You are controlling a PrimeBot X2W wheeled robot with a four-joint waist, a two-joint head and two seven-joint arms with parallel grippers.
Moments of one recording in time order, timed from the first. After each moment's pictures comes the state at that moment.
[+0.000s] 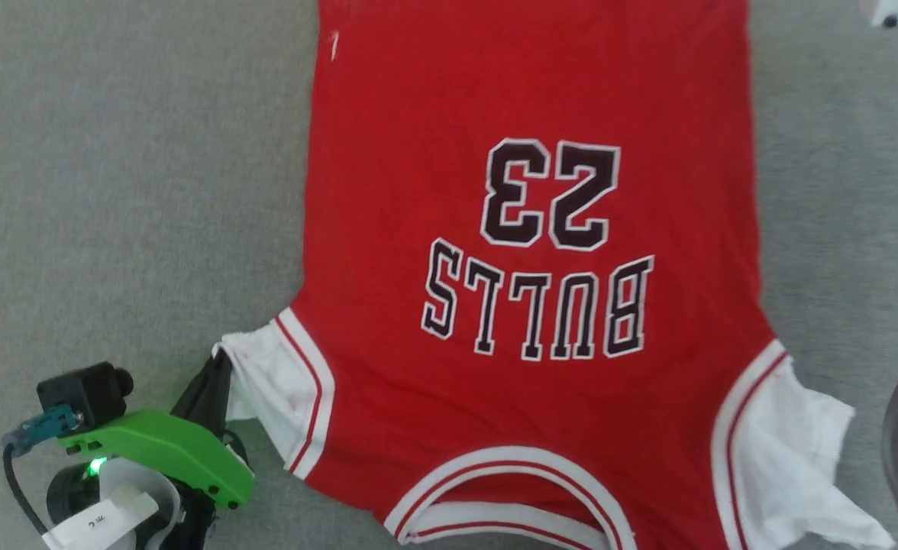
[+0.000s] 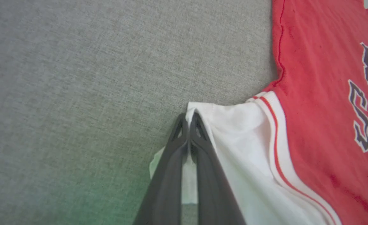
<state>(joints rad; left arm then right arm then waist) 0.00 0.39 -0.21 -0.18 -0.80 0.23 0.16 -1.12 -0.14 -0.18 0.42 -0.07 0.13 0.82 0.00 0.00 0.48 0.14</state>
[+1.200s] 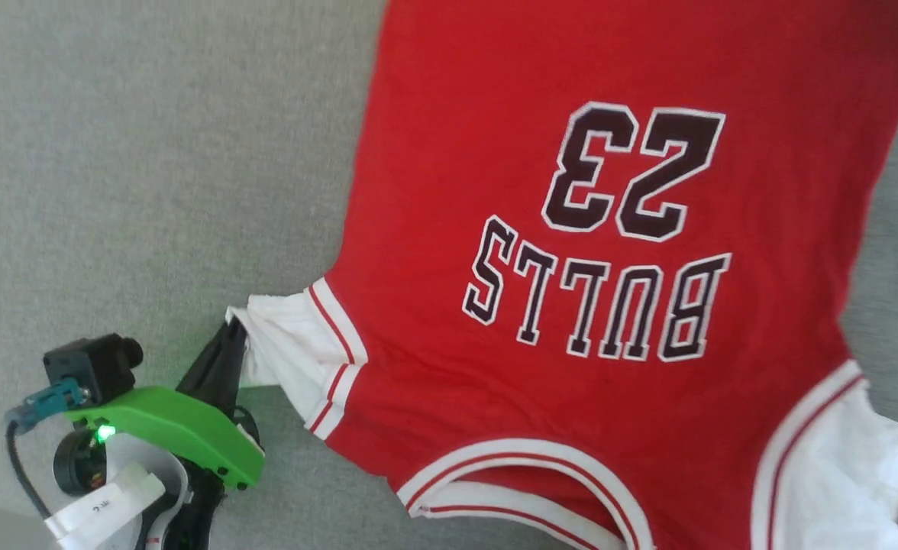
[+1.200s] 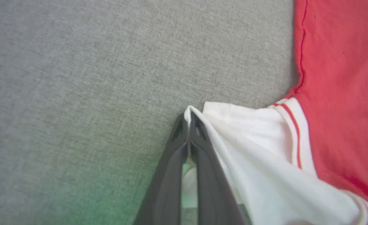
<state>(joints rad) -0.05 0.40 -0.24 -0.22 -0.79 0.21 0.15 -1.13 -0.25 -0.04 0.26 0.04 0.13 1.12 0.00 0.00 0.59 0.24</state>
